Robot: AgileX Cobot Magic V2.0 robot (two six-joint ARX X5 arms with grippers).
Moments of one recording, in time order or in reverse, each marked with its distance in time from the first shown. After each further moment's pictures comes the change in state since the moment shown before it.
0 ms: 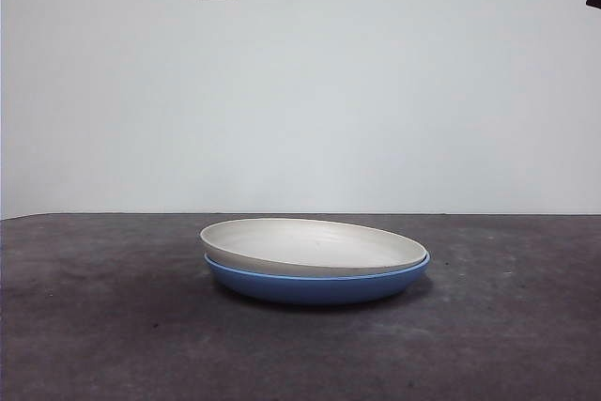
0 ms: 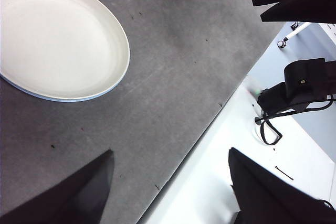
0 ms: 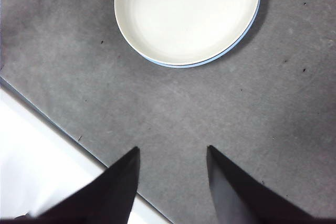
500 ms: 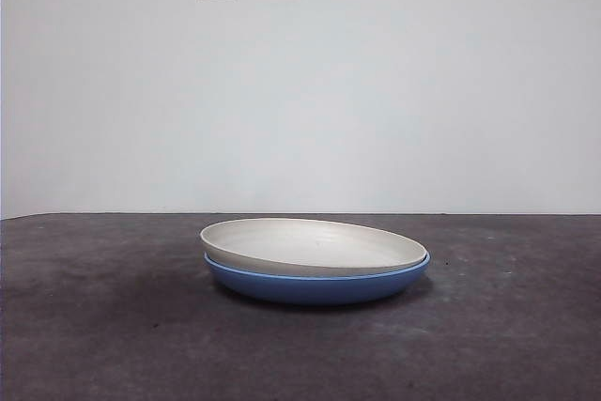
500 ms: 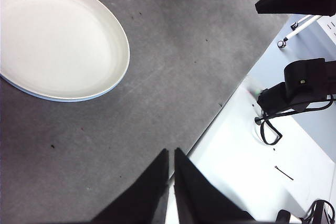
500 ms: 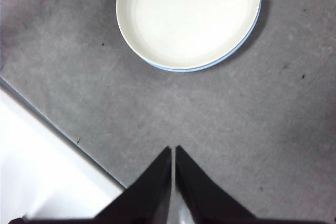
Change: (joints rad) left arm 0.000 0.000 0.000 0.000 0.000 0.000; right arm 0.001 0.000 0.000 0.018 0.000 -0.016
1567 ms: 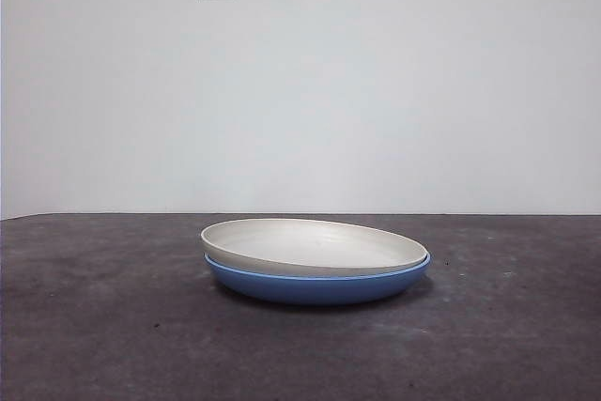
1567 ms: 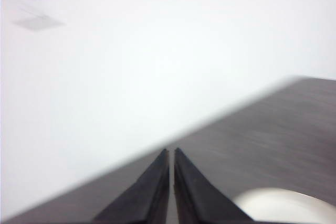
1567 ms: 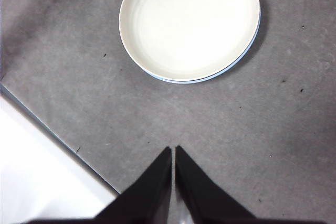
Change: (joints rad) left arm 0.367 -0.557 -0.414 0.871 -0.225 0.104; right arm 0.000 0.000 0.000 0.031 0.000 -0.007
